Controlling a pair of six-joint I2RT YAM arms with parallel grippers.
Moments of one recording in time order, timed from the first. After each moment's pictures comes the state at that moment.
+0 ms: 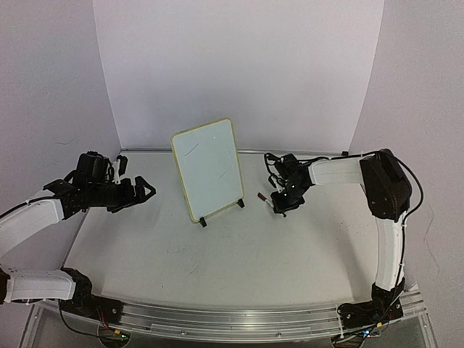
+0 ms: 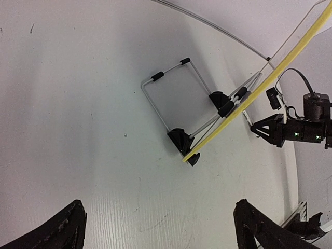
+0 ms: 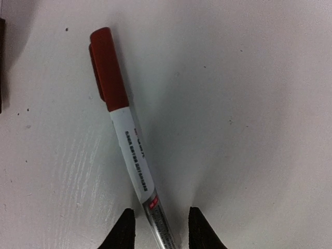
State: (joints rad) left arm -0.39 1.02 0.74 -0.38 0.20 -0.55; right arm 0.54 2.11 1.46 -0.54 0.02 0.12
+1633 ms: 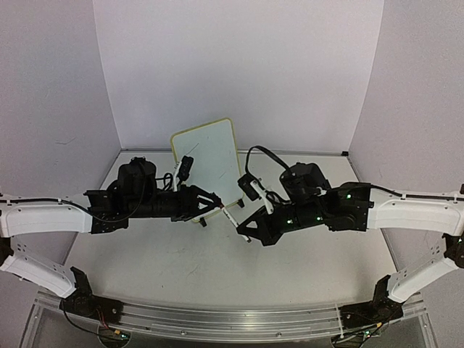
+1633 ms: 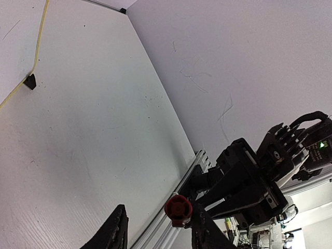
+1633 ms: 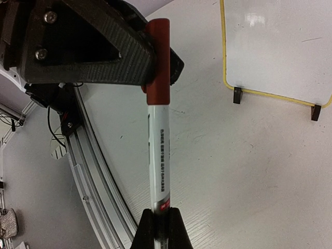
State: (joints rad) left arm -0.95 1.24 0.79 0.18 0.29 -0.89; right arm 1.09 1.38 1.06 -0.31 -0.16 0.31
